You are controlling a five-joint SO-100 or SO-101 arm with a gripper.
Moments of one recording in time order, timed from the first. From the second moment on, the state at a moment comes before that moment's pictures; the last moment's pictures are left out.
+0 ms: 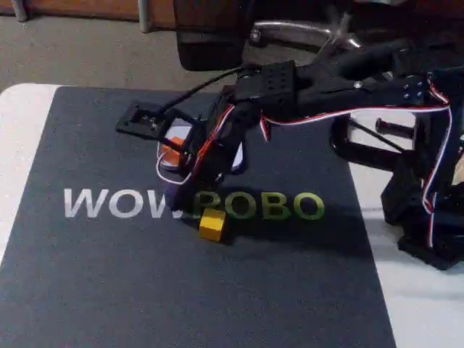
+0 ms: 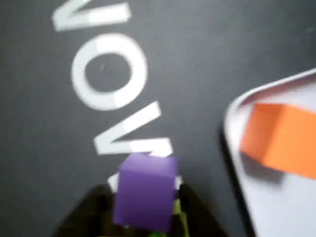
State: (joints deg) arm 18.2 70.9 96.9 42.1 -85.8
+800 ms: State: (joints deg) arm 24.1 85.7 96.9 60.7 -84.2
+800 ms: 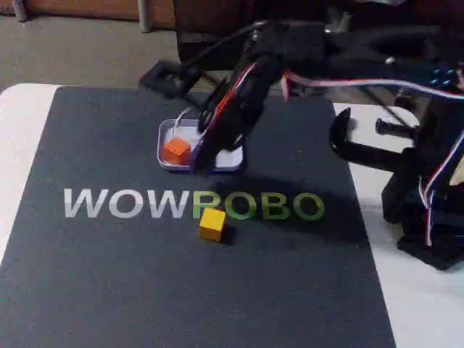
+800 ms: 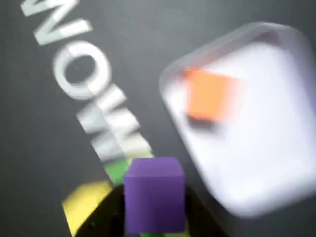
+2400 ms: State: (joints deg) arm 32.9 85.4 90.4 71.9 -94.7
